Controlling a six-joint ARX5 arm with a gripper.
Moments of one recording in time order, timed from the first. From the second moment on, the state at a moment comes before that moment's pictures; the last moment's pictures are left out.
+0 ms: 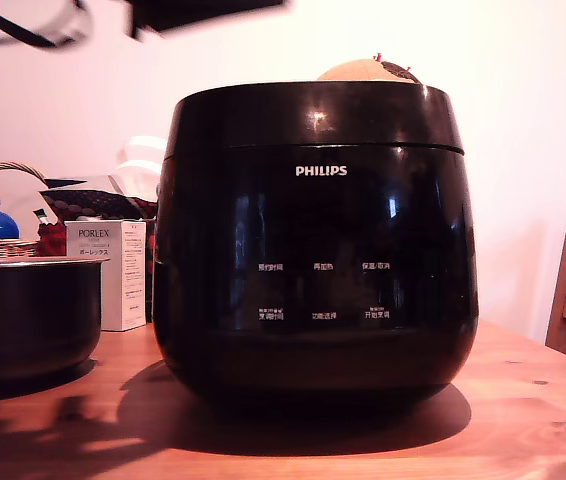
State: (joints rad) arm -0.68 1.22 0.75 0.33 0.55 0.02
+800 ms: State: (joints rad) arm -0.72 1.34 0.82 0.19 0.43 0.14
